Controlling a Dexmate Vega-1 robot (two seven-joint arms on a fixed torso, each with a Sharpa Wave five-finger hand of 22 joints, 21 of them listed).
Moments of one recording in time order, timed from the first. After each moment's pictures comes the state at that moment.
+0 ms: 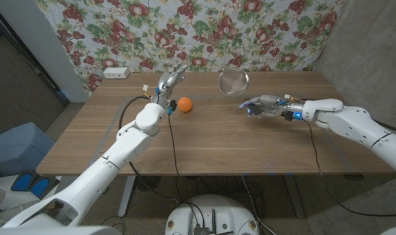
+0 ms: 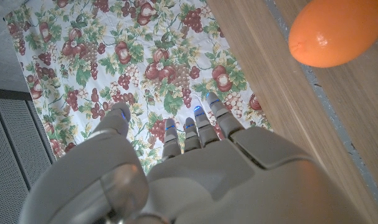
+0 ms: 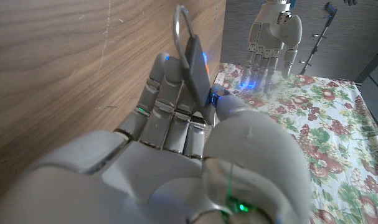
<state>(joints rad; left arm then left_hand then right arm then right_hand) 0.88 0.53 0.42 -1.81 -0.36 0.02 0.37 0.48 0.12 0.36 -0.10 0.20 0.15 -0.04 0.19 0.18 0.06 0.06 0.21 0.19 0.17 0.02 0.19 0.19 0.22 0.08 0.23 0.20 -0.77 -0.95 -0.42 -1.66 0.85 -0.27 0.55 0.99 0.18 0.61 -0.12 0.18 0.90 0.09 0.35 0.40 1.08 0.00 0.68 0.69 1.08 -0.11 1.01 1.22 0.56 -0.05 1.23 0.27</state>
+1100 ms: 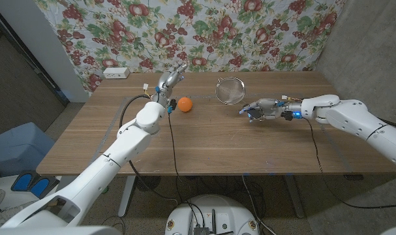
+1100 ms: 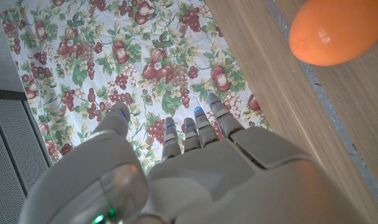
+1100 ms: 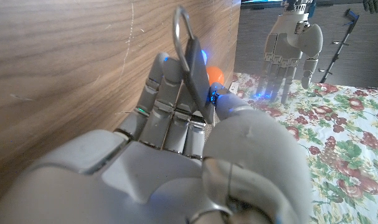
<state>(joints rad) 0.86 0.53 0.43 -1.78 -0.37 0.03 0.36 0.47 0.12 0.37 -0.11 0.20 0.16 -0.03 0.19 0.18 0.06 0.06 0.20 0.19 0.16 0.02 0.19 0.19 0.20 0.07 0.23 0.20 -0.69 -0.93 -0.48 -1.60 0.80 -0.34 0.61 1.01 0.16 0.63 -0.14 0.17 0.93 0.10 0.30 0.40 1.09 -0.02 0.66 0.70 1.08 -0.10 1.03 1.22 0.53 -0.05 1.29 0.22</state>
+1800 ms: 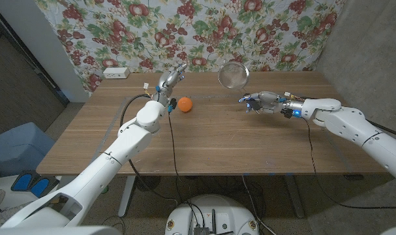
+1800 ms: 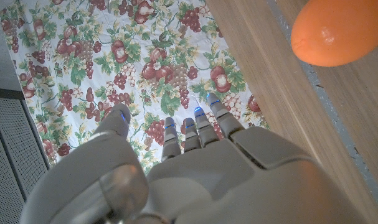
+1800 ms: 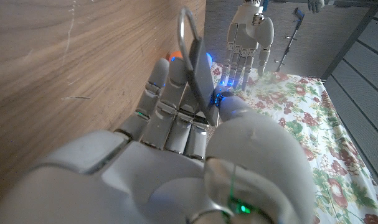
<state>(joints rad) 0.84 0.52 0.43 -1.75 -0.38 0.02 0.35 0.46 0.13 0.37 -0.12 0.20 0.16 -0.03 0.19 0.18 0.06 0.06 0.20 0.19 0.16 0.02 0.19 0.19 0.20 0.07 0.23 0.20 -0.74 -0.86 -0.41 -1.52 0.85 -0.14 0.65 0.96 0.16 0.59 -0.10 0.19 0.94 0.01 0.30 0.46 1.08 -0.09 0.61 0.70 1.07 -0.16 0.98 1.21 0.45 -0.05 1.29 0.19</state>
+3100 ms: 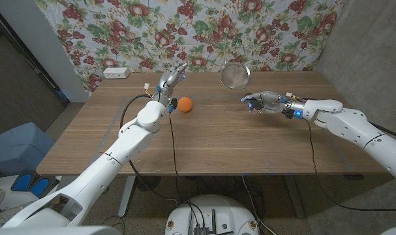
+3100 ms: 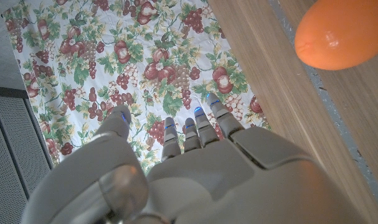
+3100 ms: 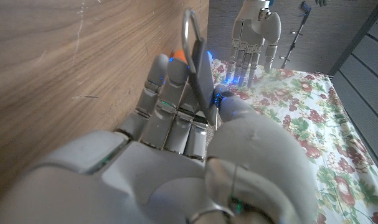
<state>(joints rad) 0.85 0.52 0.44 -1.76 -0.38 0.01 0.35 0.44 0.14 0.38 -0.12 0.20 0.17 -0.03 0.19 0.18 0.06 0.06 0.20 0.19 0.16 0.02 0.19 0.19 0.20 0.07 0.23 0.20 -0.74 -0.88 -0.42 -1.54 0.85 -0.19 0.63 0.95 0.15 0.62 -0.13 0.19 0.93 0.07 0.28 0.46 1.15 -0.04 0.61 0.69 1.12 -0.14 1.02 1.22 0.53 -0.05 1.39 0.19</state>
